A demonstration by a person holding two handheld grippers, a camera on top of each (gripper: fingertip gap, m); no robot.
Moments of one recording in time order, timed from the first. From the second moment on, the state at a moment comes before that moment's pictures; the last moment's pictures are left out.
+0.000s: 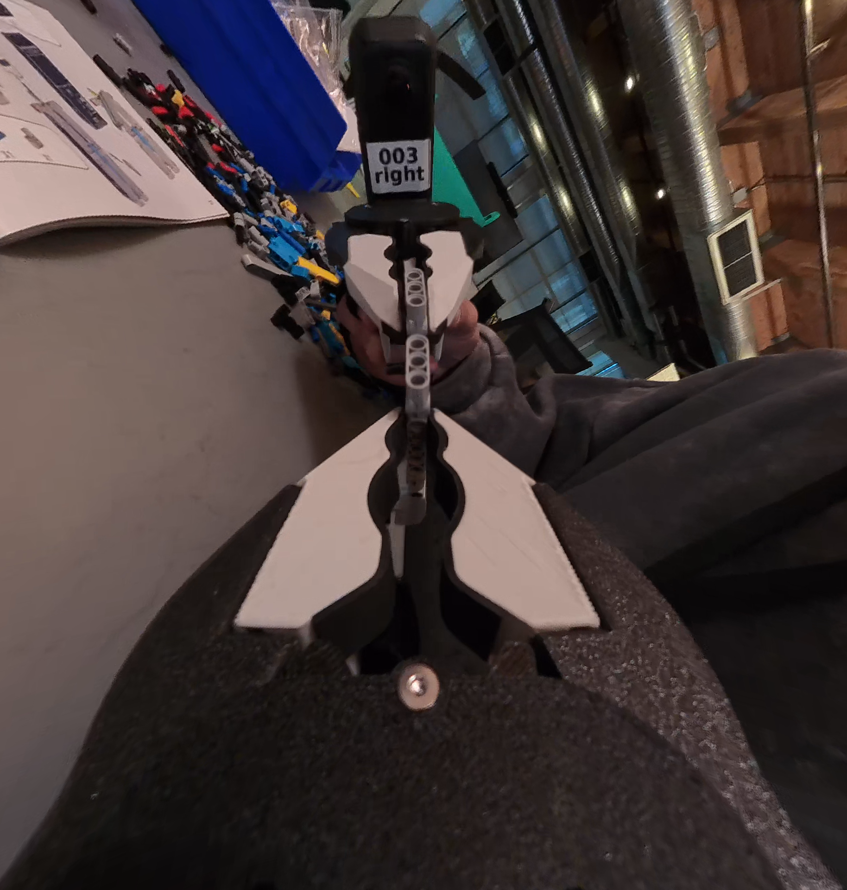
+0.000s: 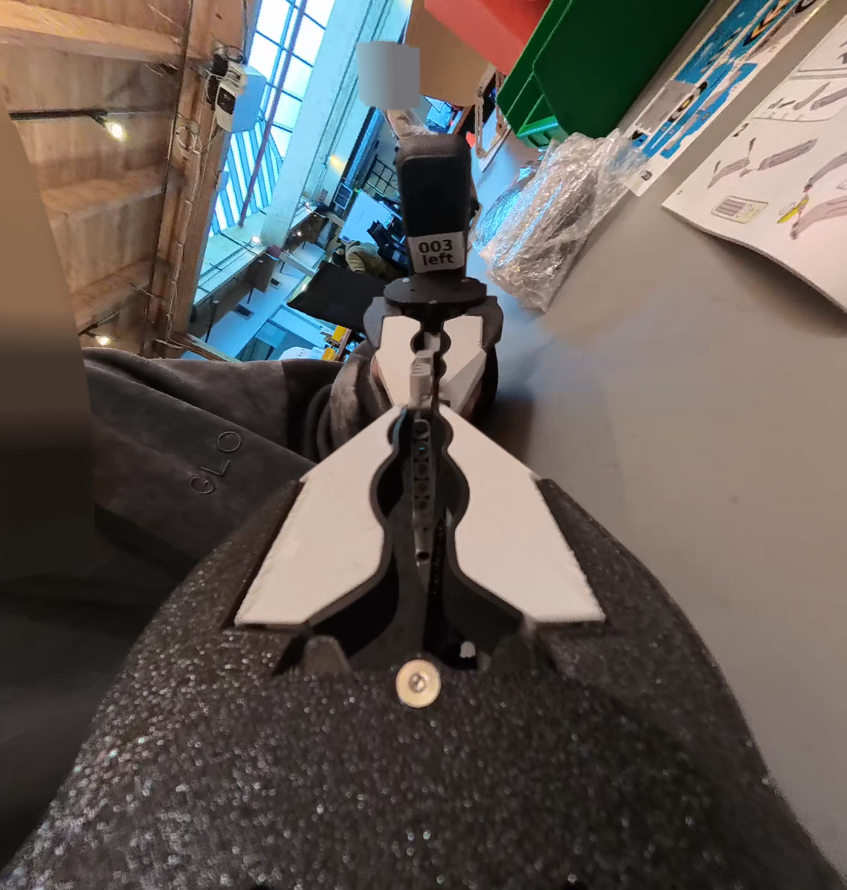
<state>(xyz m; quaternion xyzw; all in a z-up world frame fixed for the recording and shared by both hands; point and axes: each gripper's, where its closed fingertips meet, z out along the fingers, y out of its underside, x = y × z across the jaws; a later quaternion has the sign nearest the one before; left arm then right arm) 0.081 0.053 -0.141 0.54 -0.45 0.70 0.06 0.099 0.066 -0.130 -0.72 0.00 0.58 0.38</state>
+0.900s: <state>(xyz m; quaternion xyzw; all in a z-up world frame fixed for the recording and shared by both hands) 0.094 0.065 -0.127 0.55 -0.40 0.74 0.01 0.096 0.085 -0.120 -0.69 0.06 0.56 0.45</state>
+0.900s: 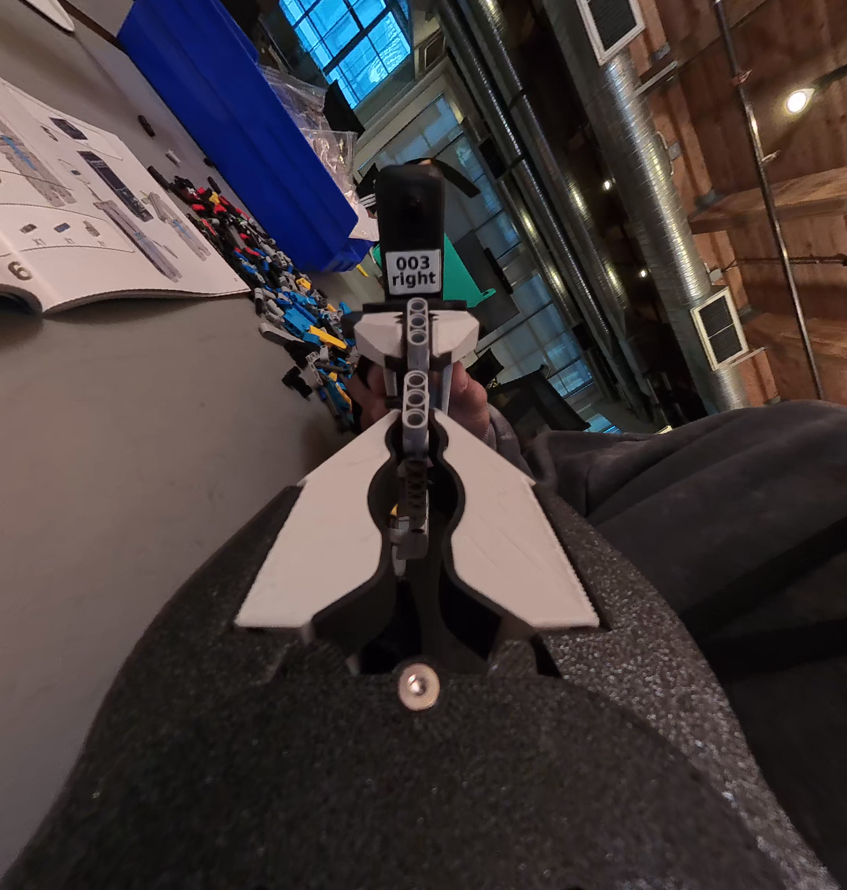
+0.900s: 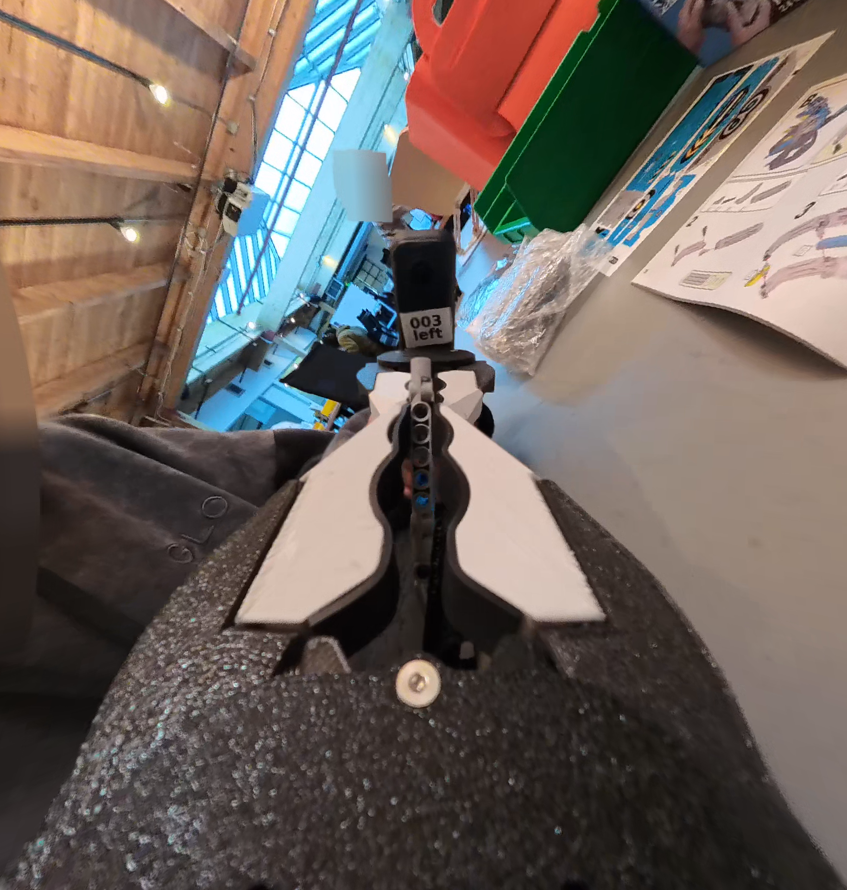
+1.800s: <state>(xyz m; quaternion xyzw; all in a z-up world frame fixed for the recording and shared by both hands) 0.089 0.078 -0.125 0.55 -0.38 0.75 0.02 0.092 0.068 -0.132 -0.72 0.01 0.58 0.38</state>
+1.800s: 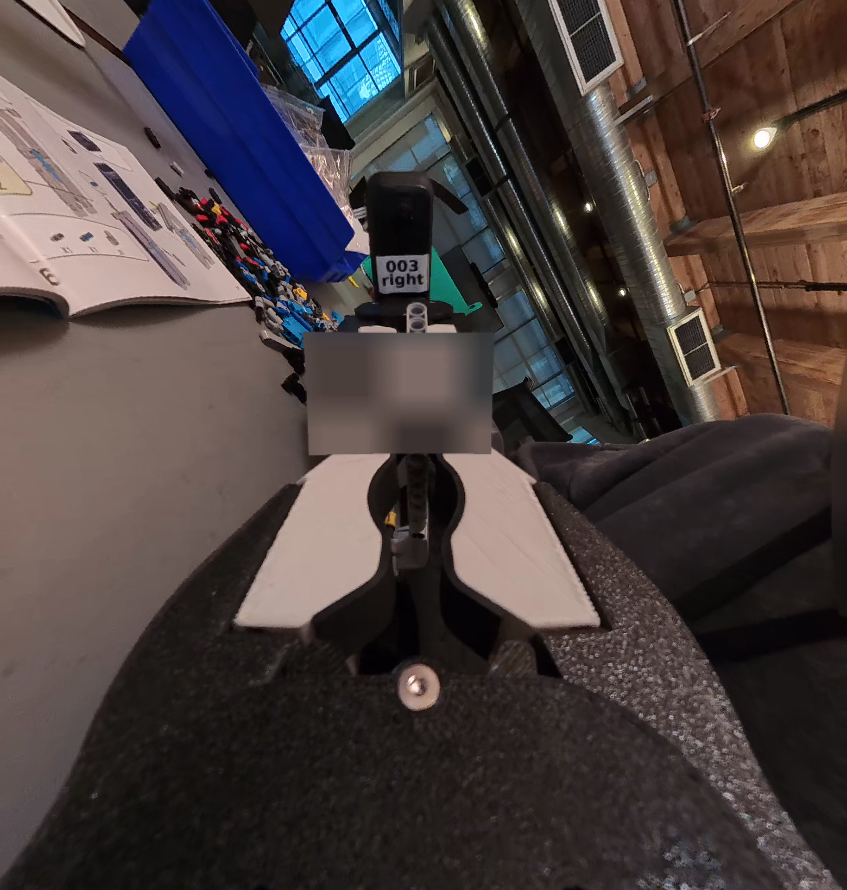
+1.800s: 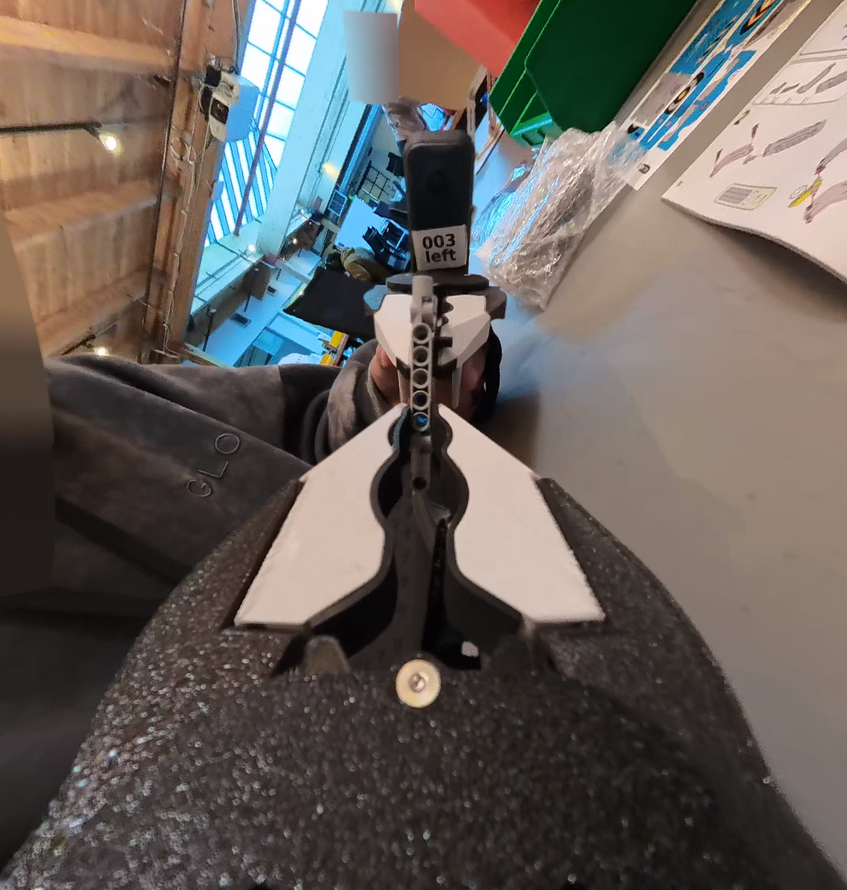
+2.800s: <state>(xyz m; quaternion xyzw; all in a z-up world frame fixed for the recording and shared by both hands) 0.092 0.071 -0.122 0.54 -0.39 0.75 0.00 0.099 0.067 -0.126 -0.70 0.03 0.60 0.38</state>
